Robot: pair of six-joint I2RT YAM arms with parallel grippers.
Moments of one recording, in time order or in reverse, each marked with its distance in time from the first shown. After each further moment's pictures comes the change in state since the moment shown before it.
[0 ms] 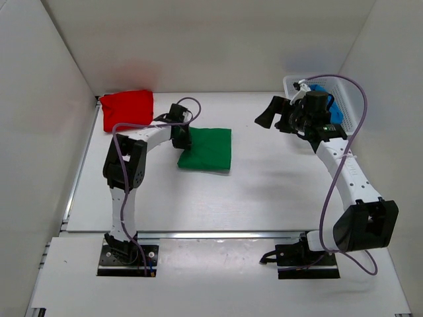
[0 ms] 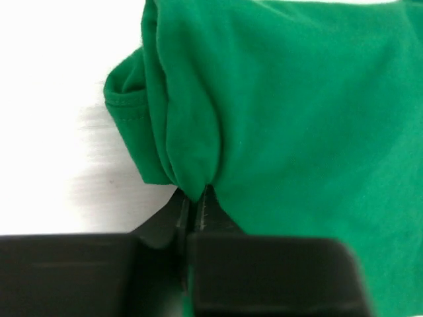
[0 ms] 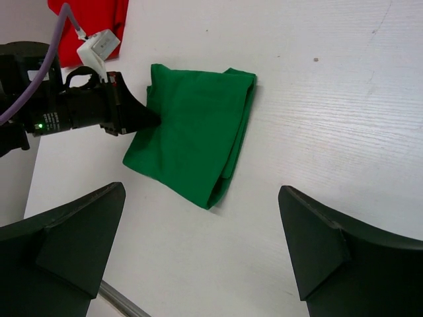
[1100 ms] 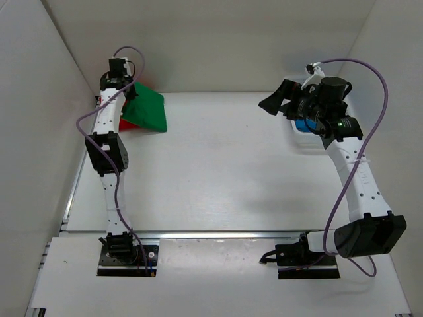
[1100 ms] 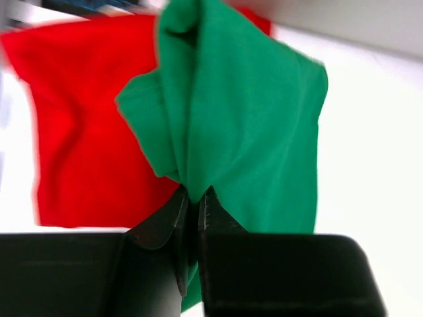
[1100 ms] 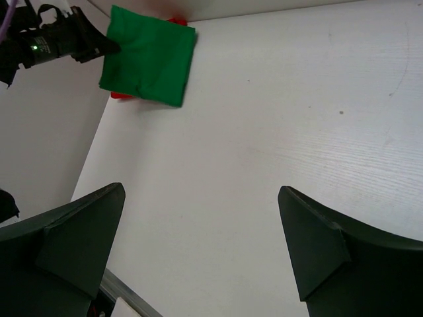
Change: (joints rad) left arm 0.390 0.321 0.943 -0.325 -0.164 0.270; right arm -0.018 -0.053 0.183 -0.062 -0.059 0.049
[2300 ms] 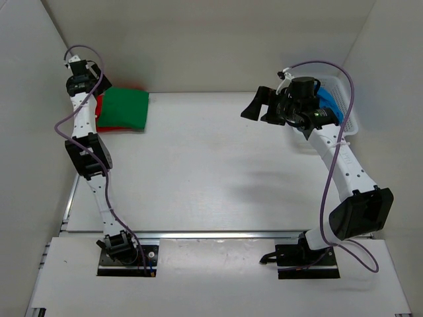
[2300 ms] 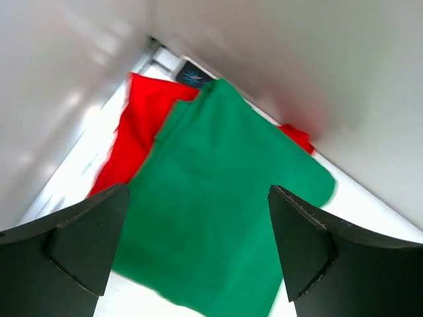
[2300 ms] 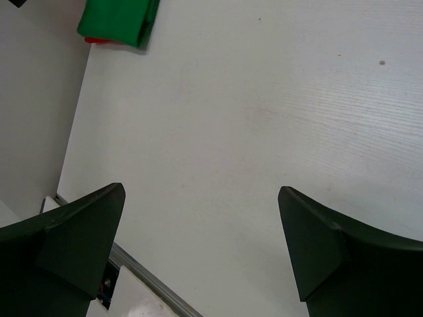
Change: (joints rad) left arm 0.222 -0.002 -0.007 0.198 0.005 -0.219; right arm 0.132 0.164 0.060 -0.092 0.043 -0.013
